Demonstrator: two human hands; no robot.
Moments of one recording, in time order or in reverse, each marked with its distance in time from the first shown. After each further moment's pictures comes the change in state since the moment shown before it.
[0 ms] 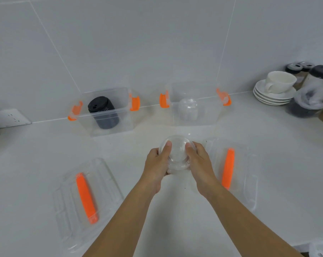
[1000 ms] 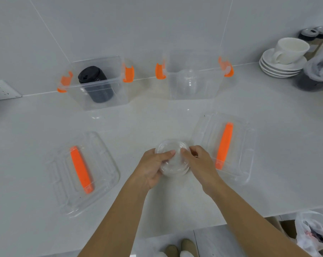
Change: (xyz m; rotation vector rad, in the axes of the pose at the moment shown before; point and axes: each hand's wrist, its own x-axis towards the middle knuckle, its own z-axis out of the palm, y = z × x) left_hand -0.020 -0.053 -0.011 -0.154 -0.179 -0.252; right_hand -0.033 0.045 -0.032 -0.276 -0.030 0.176
